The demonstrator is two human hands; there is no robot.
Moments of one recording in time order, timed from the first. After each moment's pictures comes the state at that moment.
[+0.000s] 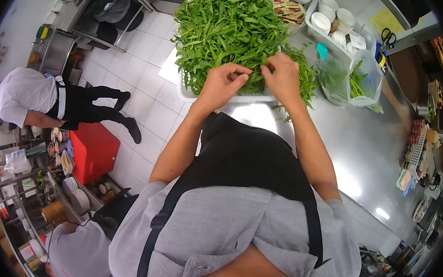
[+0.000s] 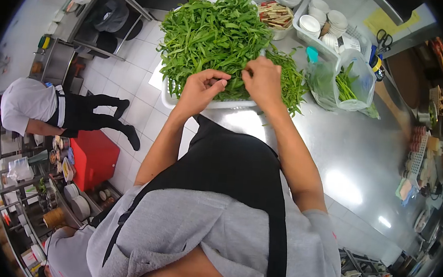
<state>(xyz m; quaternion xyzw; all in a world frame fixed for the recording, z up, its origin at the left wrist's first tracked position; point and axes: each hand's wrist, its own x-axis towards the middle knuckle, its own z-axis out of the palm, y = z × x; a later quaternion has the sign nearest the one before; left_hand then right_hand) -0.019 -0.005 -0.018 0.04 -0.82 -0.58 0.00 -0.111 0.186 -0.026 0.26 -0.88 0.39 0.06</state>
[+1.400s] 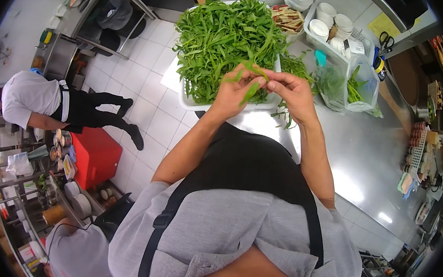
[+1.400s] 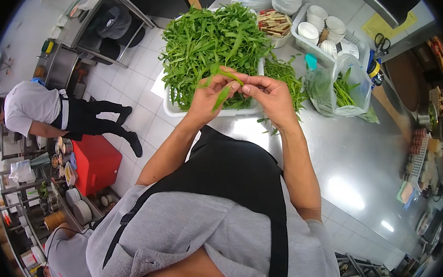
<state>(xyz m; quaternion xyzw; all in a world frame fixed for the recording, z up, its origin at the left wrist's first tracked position) -0.033 0.033 0.003 -0.09 -0.63 -0.77 0.06 -0.091 0.219 0.005 0.16 -0.59 0.76 -0.25</state>
